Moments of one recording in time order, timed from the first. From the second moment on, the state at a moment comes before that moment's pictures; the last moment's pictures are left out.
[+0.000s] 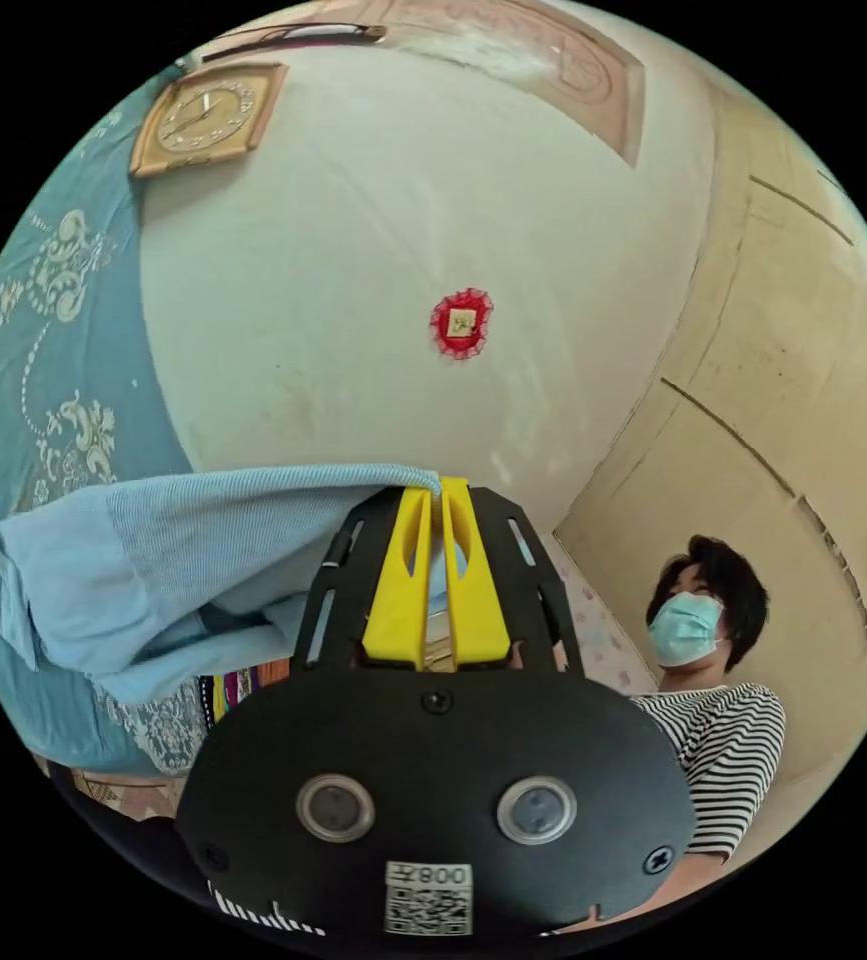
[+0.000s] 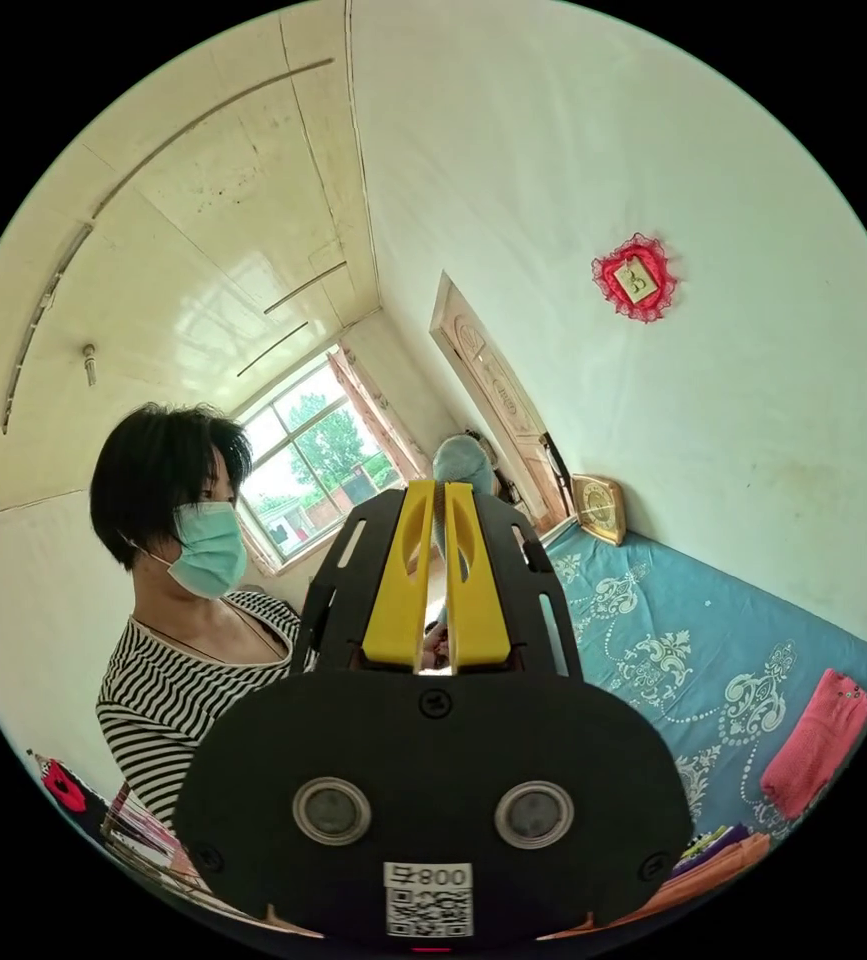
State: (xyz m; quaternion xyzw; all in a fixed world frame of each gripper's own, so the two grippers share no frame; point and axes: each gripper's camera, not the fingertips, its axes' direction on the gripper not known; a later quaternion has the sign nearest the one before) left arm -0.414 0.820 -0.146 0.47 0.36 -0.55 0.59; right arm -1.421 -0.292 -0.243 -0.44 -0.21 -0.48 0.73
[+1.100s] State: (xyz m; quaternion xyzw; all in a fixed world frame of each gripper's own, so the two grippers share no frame) left arm -0.671 0.734 -0.179 0.29 0.13 -0.48 0.82; right arm -1.152 -0.374 -0.021 -0.50 -0.04 -0.40 0.76
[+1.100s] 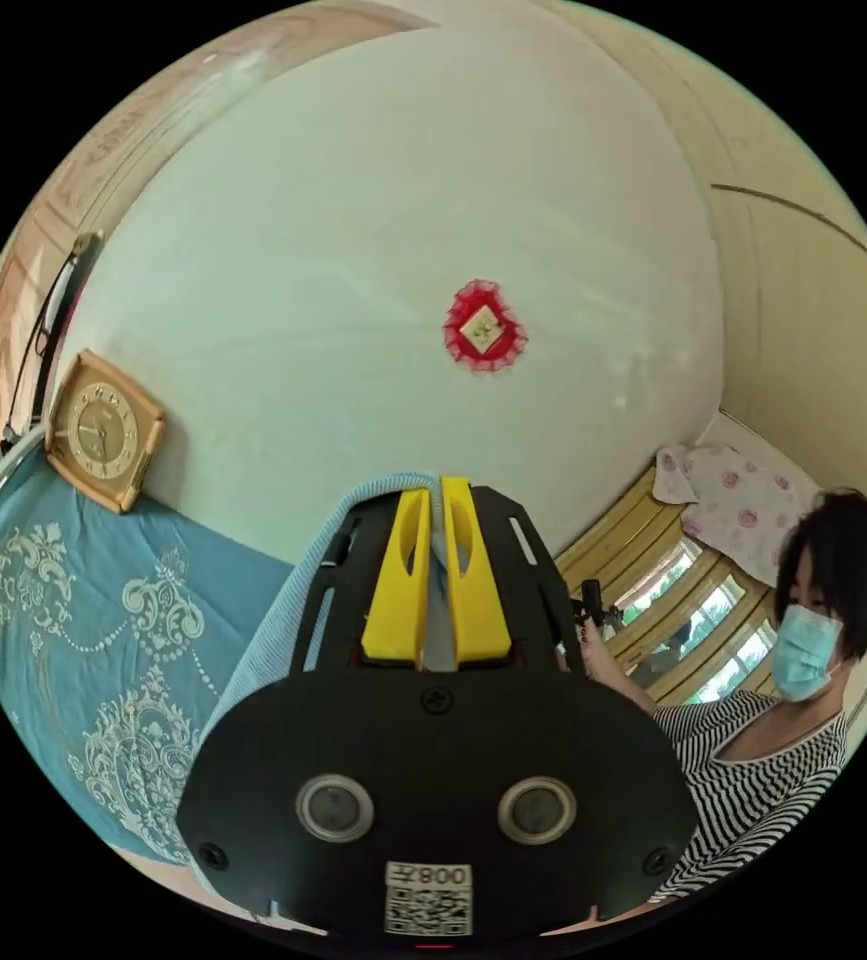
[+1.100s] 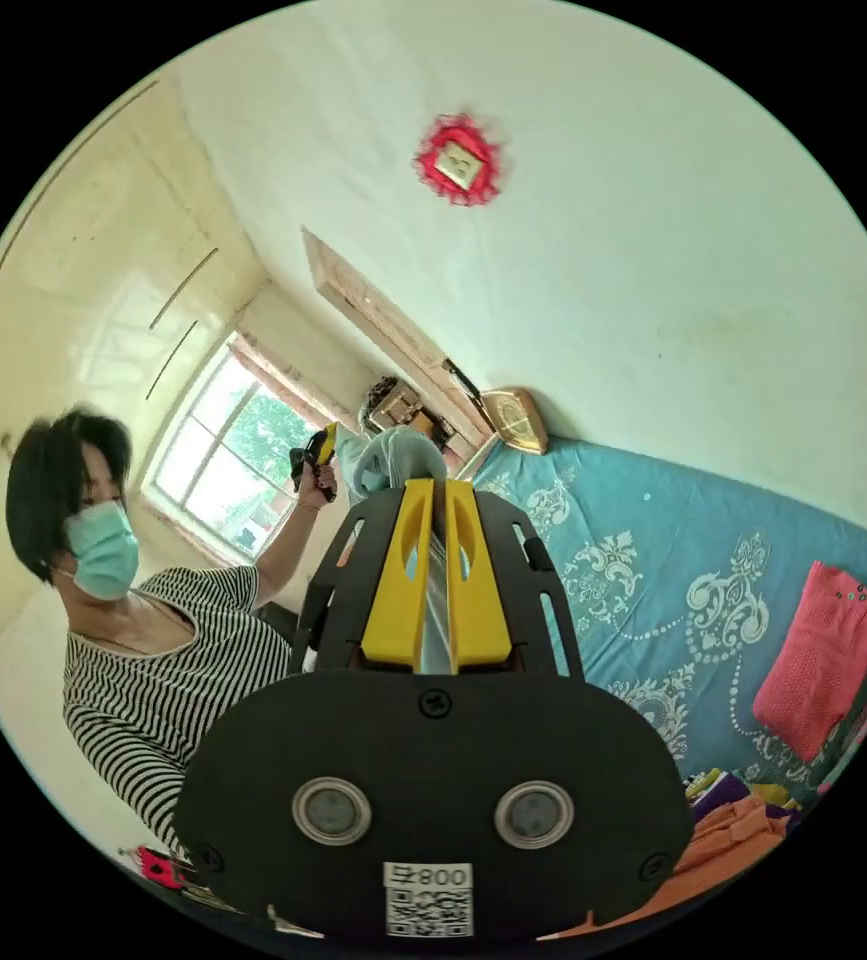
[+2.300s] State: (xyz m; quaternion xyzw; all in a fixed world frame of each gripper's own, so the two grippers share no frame) left arm -0.692 1.091 0.221 -0.37 0.09 -0.68 0.63; right arm -0.550 -0.278 0.048 -0.50 0.37 0.05 0.78
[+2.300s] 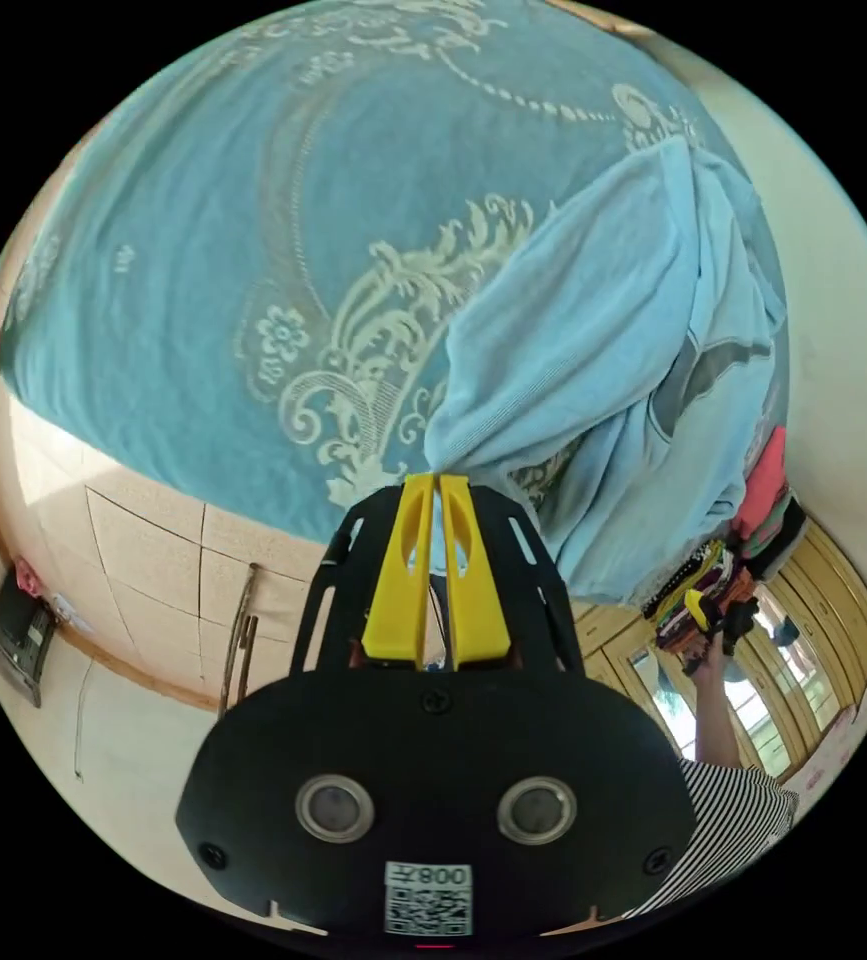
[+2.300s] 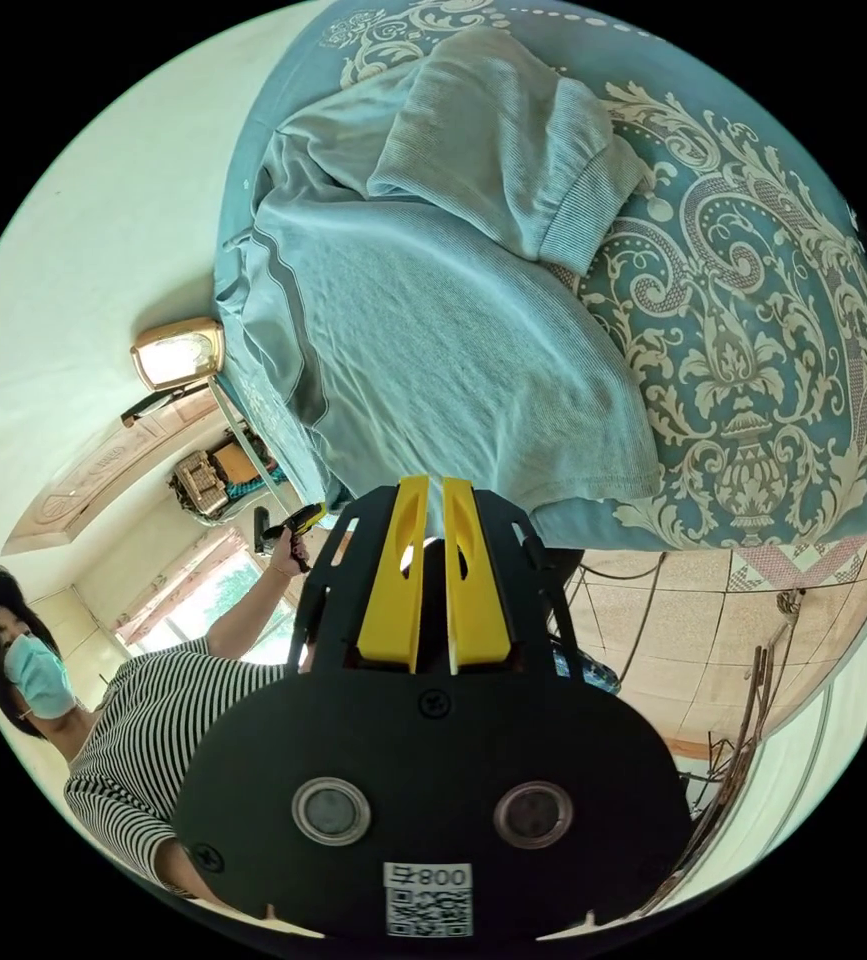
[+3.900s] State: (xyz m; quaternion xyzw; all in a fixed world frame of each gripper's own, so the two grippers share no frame) left arm -0.522 1.145 0.331 -0.49 0.17 -0.58 0.62; right arm -0.377 -0.213 -0.009 -0.49 0.48 -0.08 0.72
